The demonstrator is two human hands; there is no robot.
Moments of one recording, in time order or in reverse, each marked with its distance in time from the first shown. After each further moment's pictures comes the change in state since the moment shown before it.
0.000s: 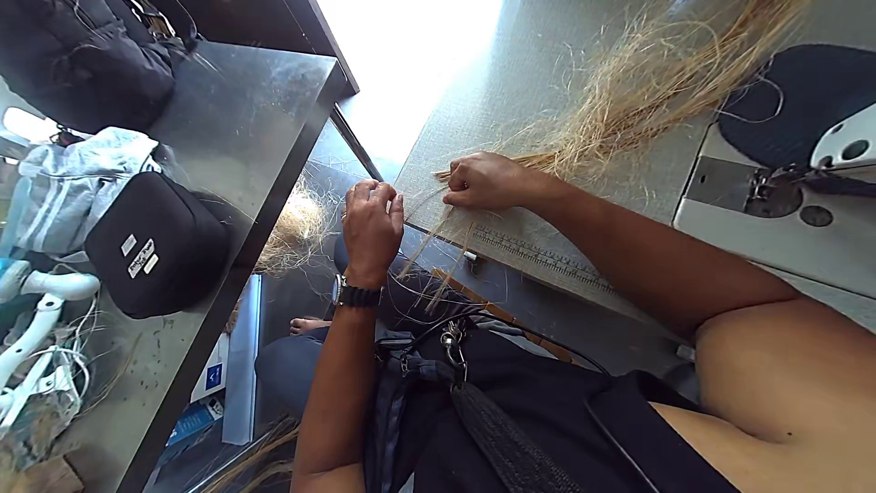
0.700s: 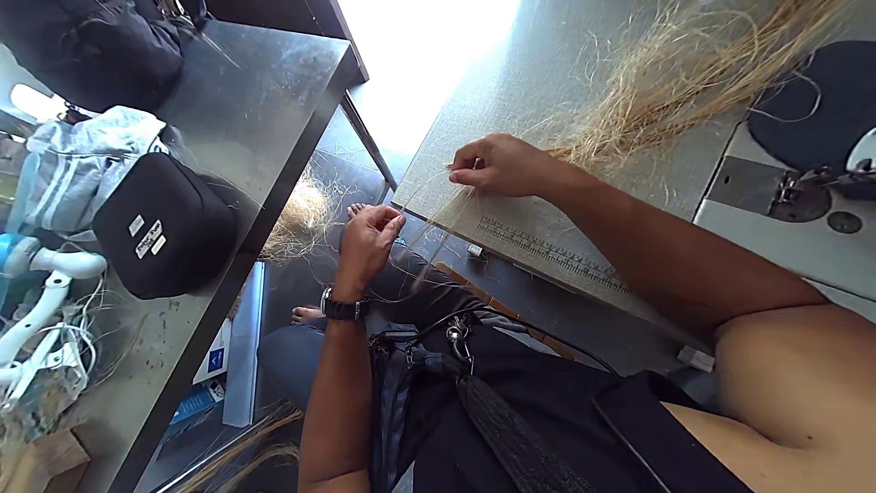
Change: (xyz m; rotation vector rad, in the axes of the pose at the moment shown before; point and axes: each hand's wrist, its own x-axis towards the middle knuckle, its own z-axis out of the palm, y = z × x) left_hand -0.034 -0.033 -0.009 -0.475 -0.152 -0.160; right_hand -0.005 -0.009 -0.008 0.301 0.158 0.001
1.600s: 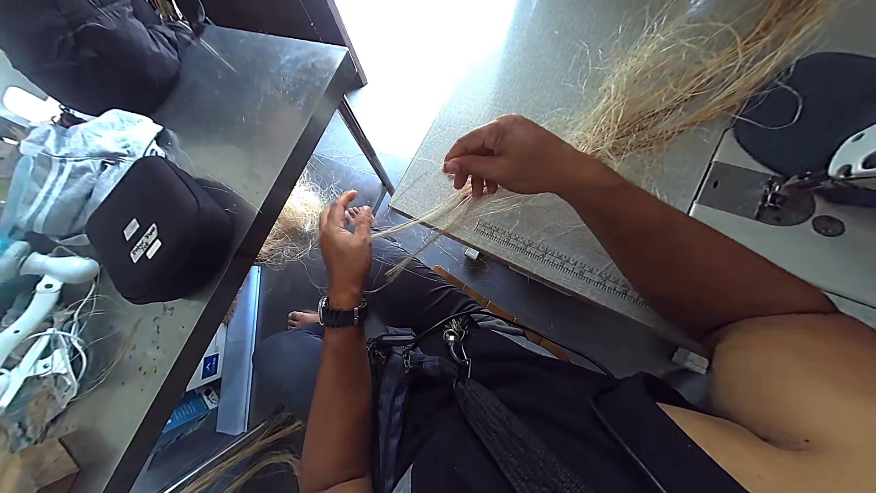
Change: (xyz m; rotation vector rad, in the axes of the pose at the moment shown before) left_hand -0.004 -0.008 -0.004 -0.008 0.332 -0.180; right_hand -0.015 -0.033 -0.024 0.185 0.020 -0.059
